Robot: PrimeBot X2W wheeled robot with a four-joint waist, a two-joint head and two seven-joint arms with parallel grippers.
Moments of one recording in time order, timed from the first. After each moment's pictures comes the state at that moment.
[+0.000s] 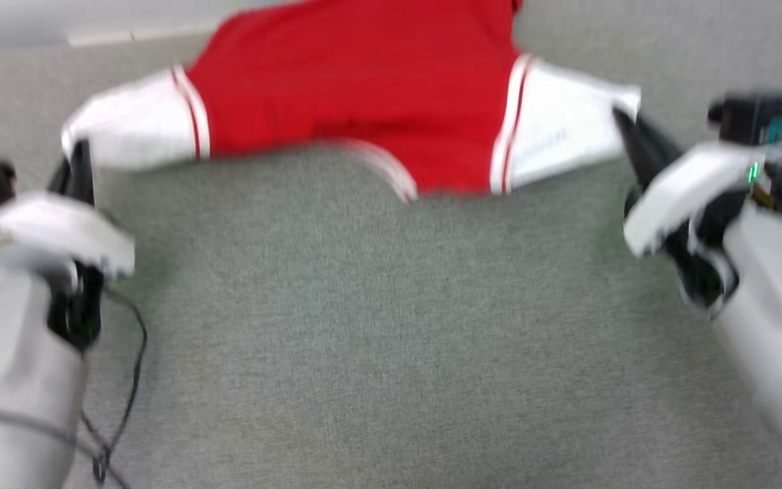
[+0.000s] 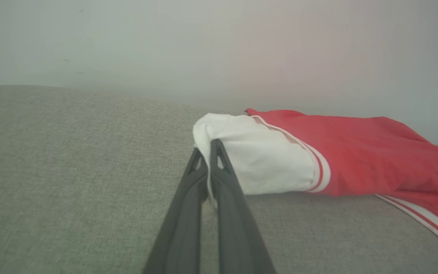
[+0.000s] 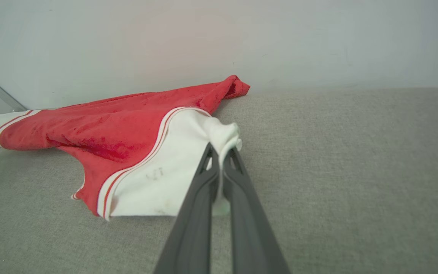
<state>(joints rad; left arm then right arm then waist) -0.79 0.42 -0.25 0.83 -0.72 -0.08 -0.25 -0.91 -0.30 0.55 0.83 0.76 0.13 -0.14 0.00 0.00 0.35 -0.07</state>
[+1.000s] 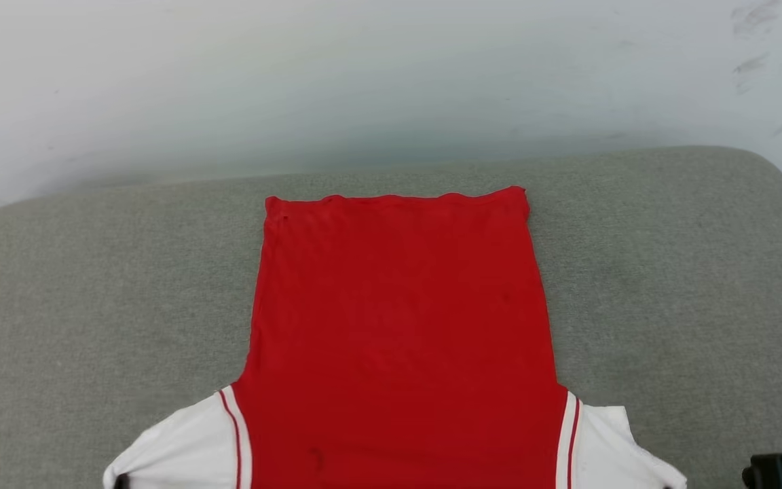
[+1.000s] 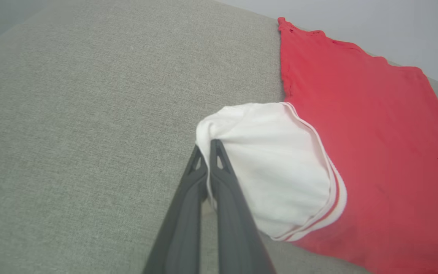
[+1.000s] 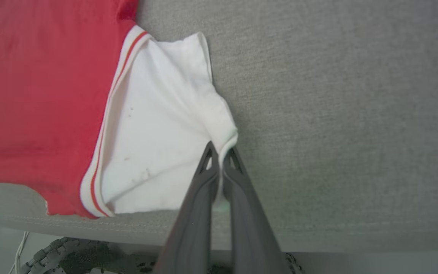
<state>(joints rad) 0.38 0.50 -0.18 -0.21 -0.79 0.41 -0.03 0.24 -0.25 0.00 0.10 0.51 0.13 0.40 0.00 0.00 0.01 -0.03</state>
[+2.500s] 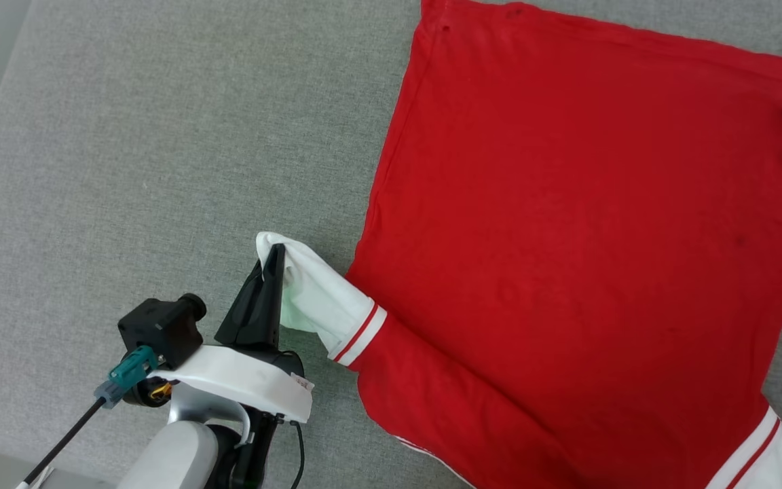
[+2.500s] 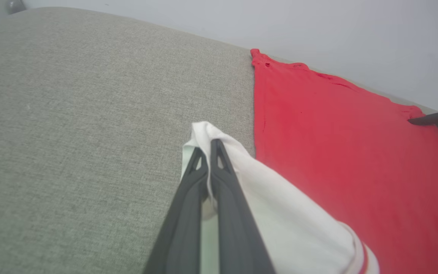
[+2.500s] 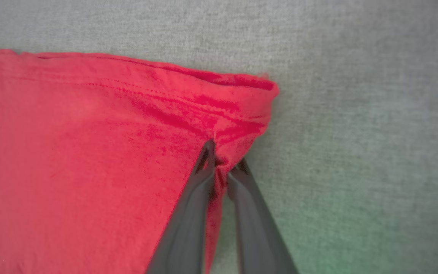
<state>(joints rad) -0.22 0.32 -0.43 -0.08 -0.66 0.19 -0.17 -1.09 -0.41 0.00 0.95 0.44 0.13 0.78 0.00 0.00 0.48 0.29</state>
